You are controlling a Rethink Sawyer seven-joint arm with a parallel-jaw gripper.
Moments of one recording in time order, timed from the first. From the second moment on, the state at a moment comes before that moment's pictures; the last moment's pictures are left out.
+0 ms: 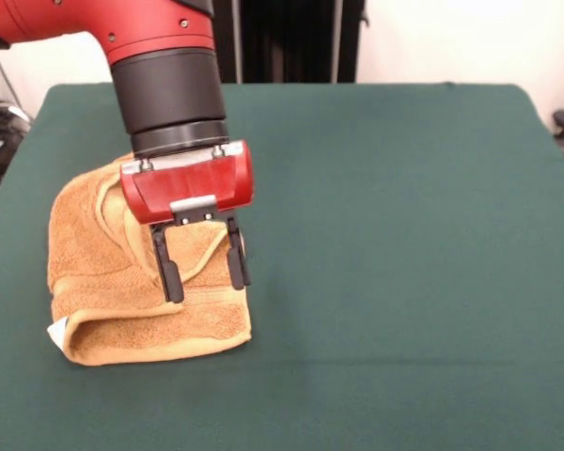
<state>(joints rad) -0.84 -0.42 0.74 1.51 -0.71 0.25 1.66</state>
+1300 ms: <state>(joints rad) -0.87 -0.12 0.82 1.38 -0.82 0.10 1.66</state>
